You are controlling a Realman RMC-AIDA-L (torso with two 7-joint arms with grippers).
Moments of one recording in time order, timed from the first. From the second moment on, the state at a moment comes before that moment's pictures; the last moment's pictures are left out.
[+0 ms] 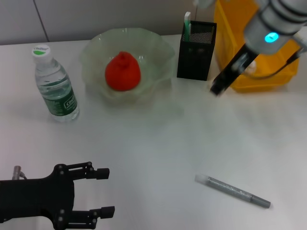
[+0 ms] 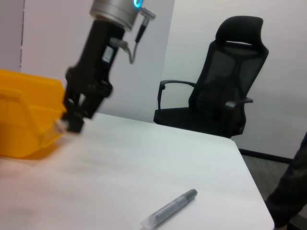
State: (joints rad) left arm -0.43 -2.07 0.71 0.60 2.12 1.86 -1.06; right arm 0.91 2.05 -1.25 -1.18 -2.78 -1.63 2.65
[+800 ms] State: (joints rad) left arm -0.43 -2.07 0.71 0.59 2.11 1.86 -1.06; right arm 0.87 2.01 -0.96 -0.94 -2.49 -1.05 2.11
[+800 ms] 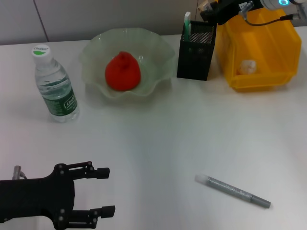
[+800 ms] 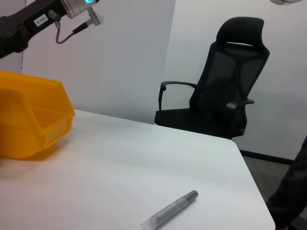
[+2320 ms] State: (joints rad) left arm -0.43 -2.07 0.71 0.59 2.11 1.86 -1.07; right arm 0.83 2.07 -1.23 -1.31 -2.68 -1.60 2.58
